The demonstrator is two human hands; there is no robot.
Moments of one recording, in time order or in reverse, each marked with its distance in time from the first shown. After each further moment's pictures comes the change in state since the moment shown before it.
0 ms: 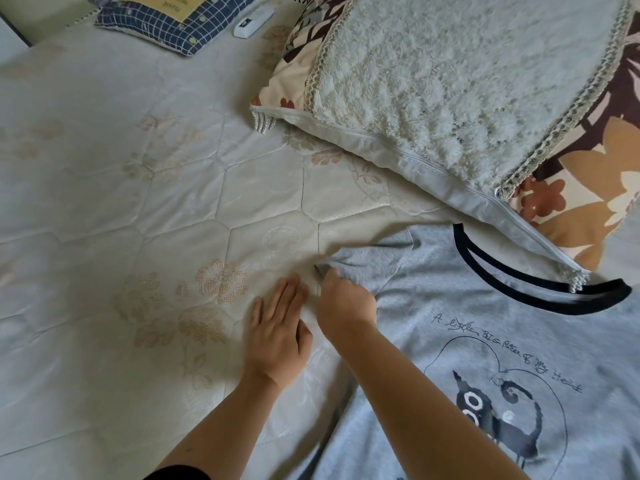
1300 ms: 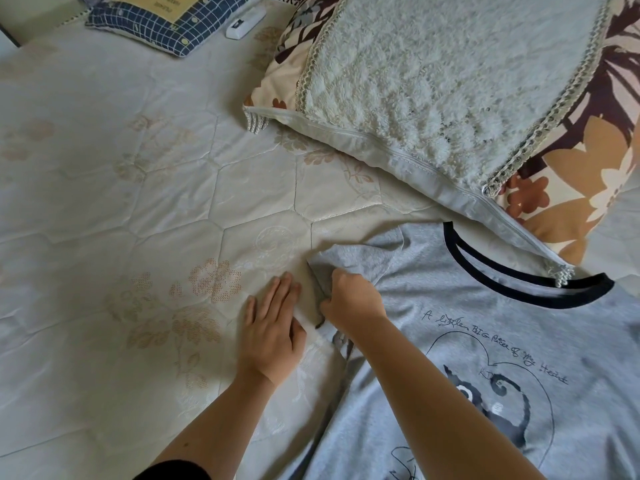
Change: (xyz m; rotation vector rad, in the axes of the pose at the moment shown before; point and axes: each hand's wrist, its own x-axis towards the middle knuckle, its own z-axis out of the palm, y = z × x) left_hand -0.001 0.000 -0.001 0.047 -0.037 -0.015; right_hand -0.003 0.022 -0.013 0.200 -0.089 -0.032
